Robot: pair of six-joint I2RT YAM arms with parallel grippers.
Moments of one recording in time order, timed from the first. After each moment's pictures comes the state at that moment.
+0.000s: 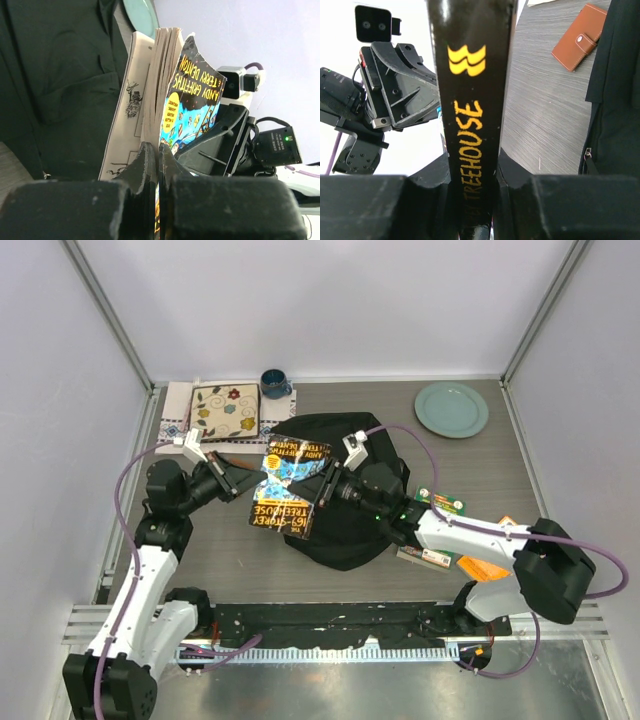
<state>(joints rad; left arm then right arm) -0.07 0.81 0.61 0.01 0.68 -0.95 0.88 1.39 0.77 0.54 -0.13 1.07</state>
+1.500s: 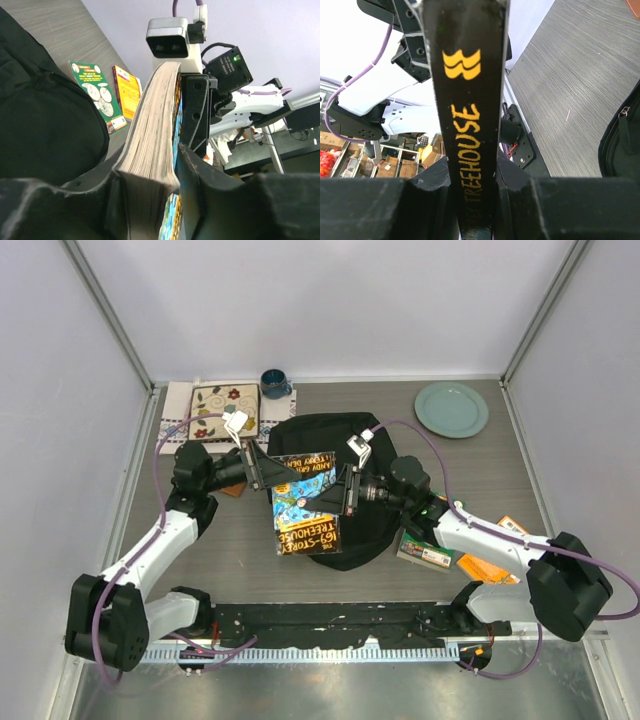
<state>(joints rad) -0.26 1.12 0.65 0.55 1.00 -1.03 0.73 1.26 0.68 0.56 -0.66 1.05</state>
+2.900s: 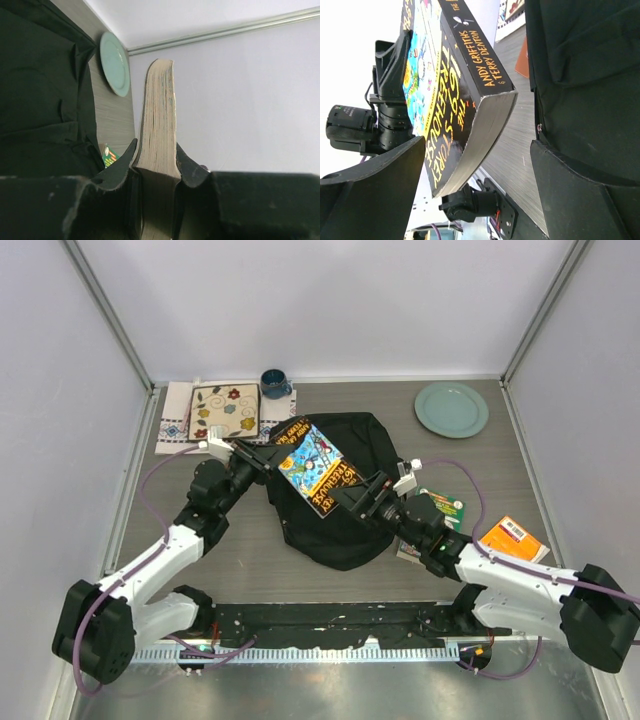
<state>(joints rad) -0.44 1.06 0.55 0.50 0.12 -1.32 0.84 1.00 0.40 0.50 0.06 1.22</state>
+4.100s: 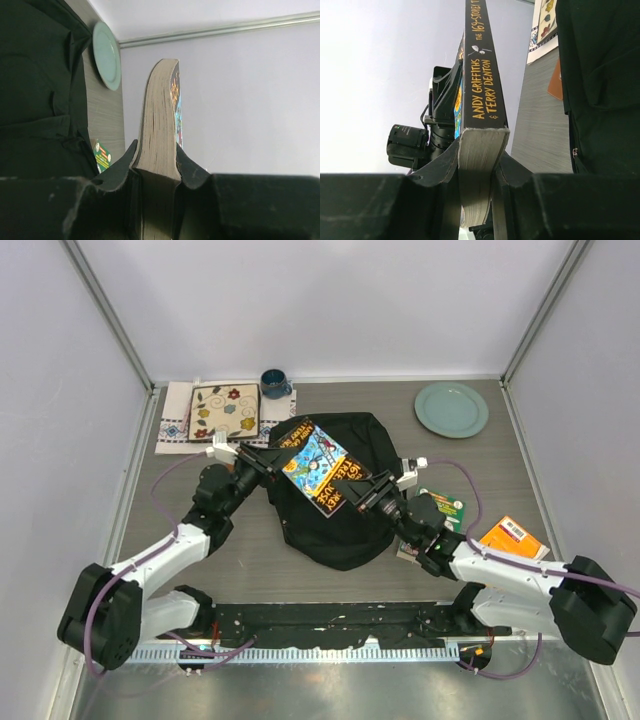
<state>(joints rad) -0.45 1.13 0.49 0.66 0.14 -1.40 0.84 1.08 0.39 0.74 0.13 1.33</state>
